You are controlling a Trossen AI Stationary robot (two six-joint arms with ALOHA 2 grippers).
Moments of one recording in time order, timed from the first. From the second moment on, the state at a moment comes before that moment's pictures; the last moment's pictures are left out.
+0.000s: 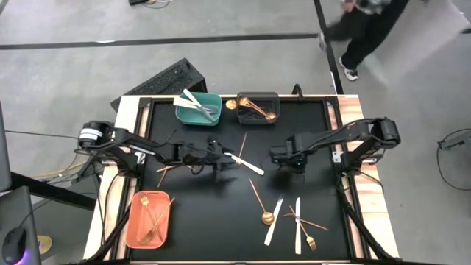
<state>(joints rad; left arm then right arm) 0.01 1.56 0.66 0.48 -0.16 0.01 0.01 1.55 0.97 -1.14 0.02 0.19</state>
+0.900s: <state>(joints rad) -0.09 1.60 0.66 0.81 -0.12 0.05 0.67 1.55 0.97 -0.86 -0.18 1.19</state>
